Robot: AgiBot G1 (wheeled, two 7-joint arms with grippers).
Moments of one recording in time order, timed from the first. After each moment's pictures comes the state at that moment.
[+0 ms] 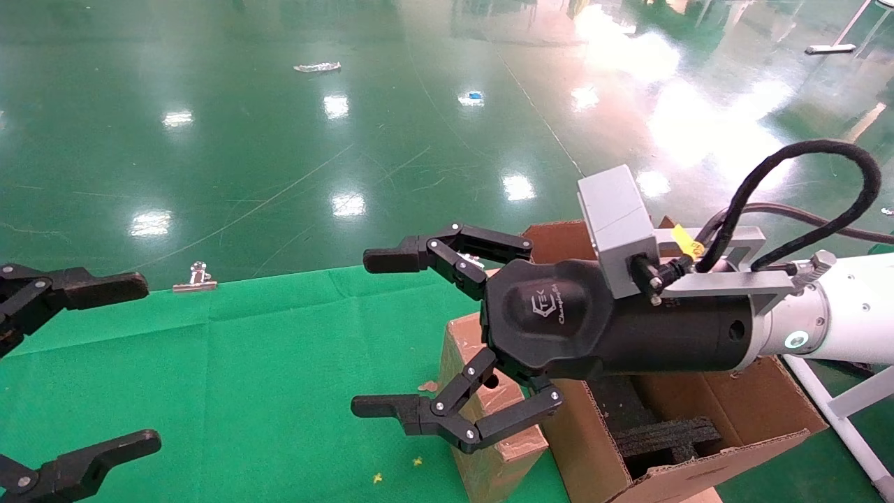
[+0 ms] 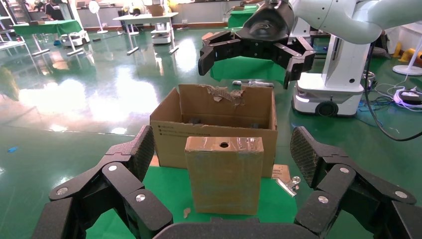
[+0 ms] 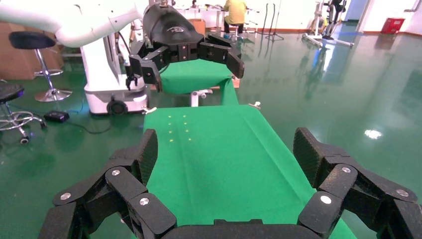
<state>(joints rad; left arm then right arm) -1.07 0.61 0.28 -1.28 0.73 1.50 -0.19 1.09 -0.61 -0.30 1.30 -0.77 -1.49 0.21</state>
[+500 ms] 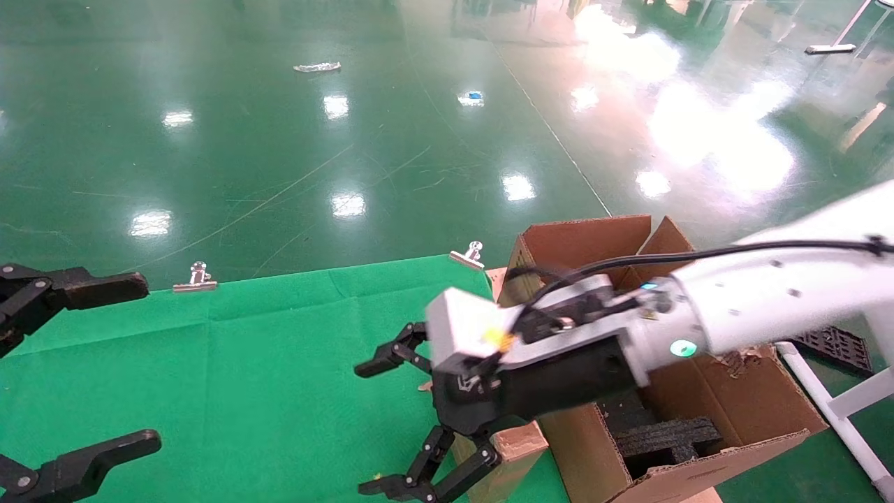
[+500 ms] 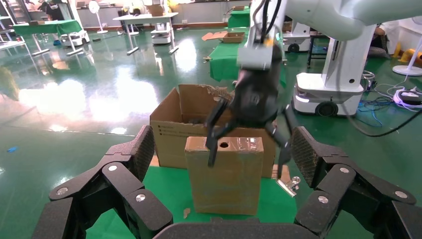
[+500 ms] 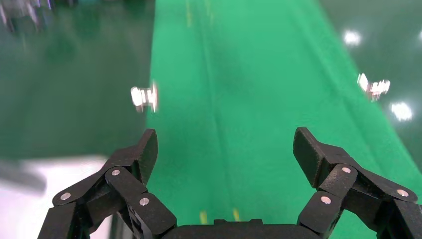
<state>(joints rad) -1.08 0.61 0.28 -1.28 0.73 1.50 -0.19 1.34 -0.71 -0.55 1.35 -1.17 -1.54 0.37</state>
